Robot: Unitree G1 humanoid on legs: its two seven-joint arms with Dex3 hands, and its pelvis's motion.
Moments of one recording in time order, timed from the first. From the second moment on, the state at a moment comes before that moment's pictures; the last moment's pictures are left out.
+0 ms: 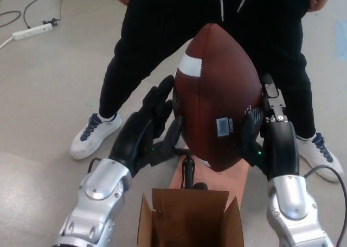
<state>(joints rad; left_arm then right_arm) -0.42 0.09 -0.13 0.45 -0.15 -0.15 -0.24 -0.35 0.00 0.06 0.42 -0.05 -0.26 -0.18</state>
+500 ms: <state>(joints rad) -0.45 0.14 0.14 0.49 -0.31 -0.05 -0.33 -0.24 -0.04 -0.10 0.42 0.09 -0.29 -0.03</state>
